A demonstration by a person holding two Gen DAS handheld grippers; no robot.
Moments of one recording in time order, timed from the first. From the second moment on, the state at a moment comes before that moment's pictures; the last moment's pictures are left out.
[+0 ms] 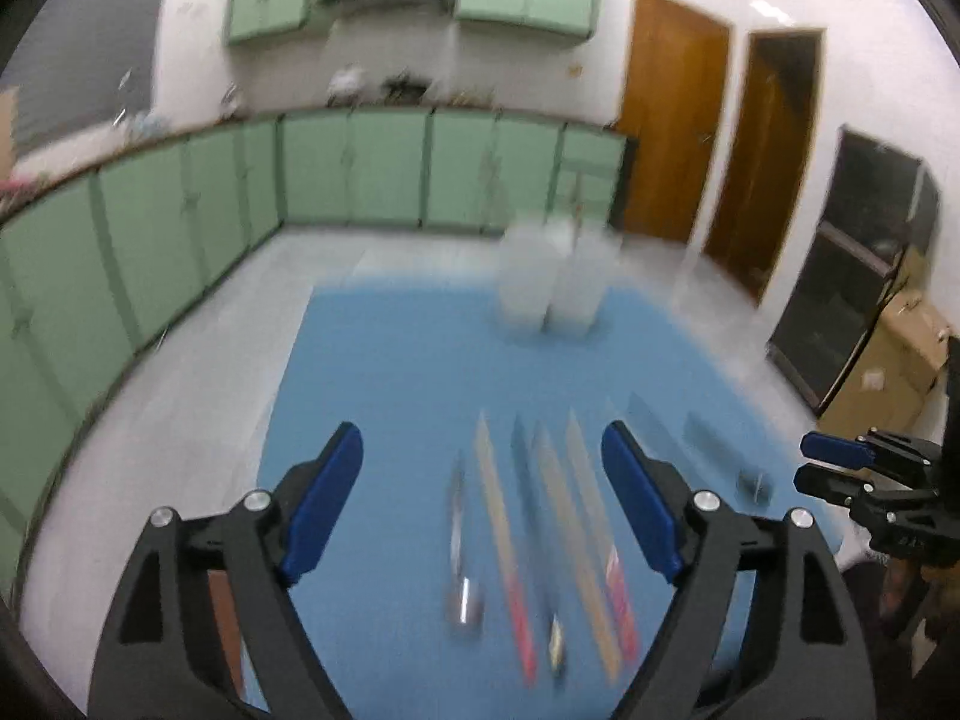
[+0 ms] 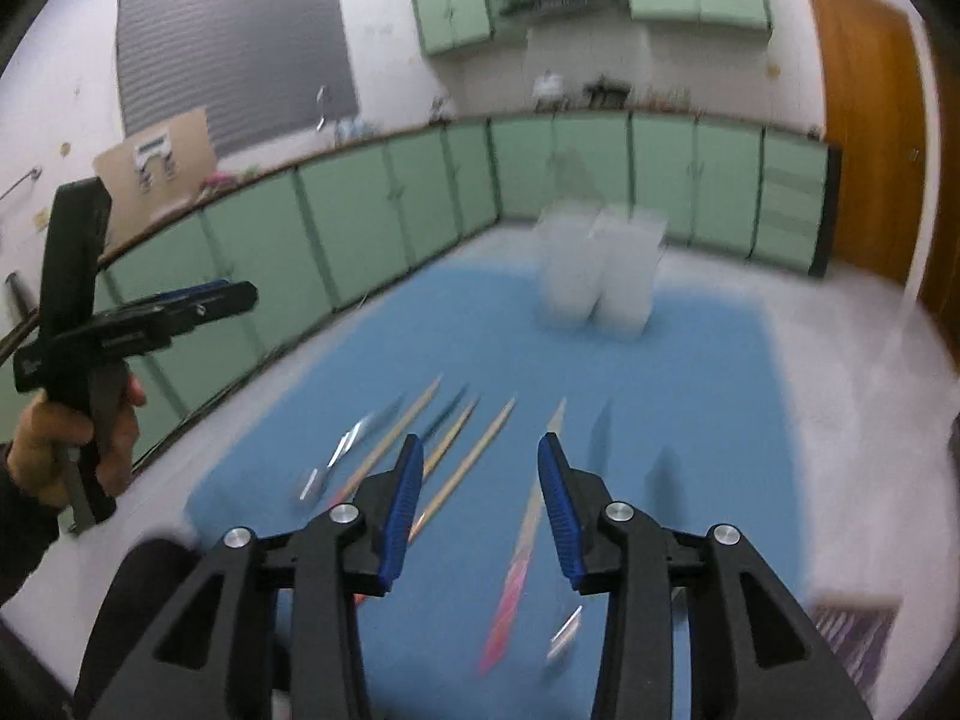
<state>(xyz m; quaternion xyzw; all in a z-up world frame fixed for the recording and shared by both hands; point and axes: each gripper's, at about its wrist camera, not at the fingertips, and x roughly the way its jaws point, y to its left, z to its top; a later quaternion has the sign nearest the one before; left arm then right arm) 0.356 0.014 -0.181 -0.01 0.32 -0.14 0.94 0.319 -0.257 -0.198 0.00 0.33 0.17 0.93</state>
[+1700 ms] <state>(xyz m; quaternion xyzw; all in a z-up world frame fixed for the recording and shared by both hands) 0.338 -0.003 -0.302 -0.01 0.40 -0.17 0.90 0.313 -0.212 -0.297 0.01 0.36 0.14 0.92</state>
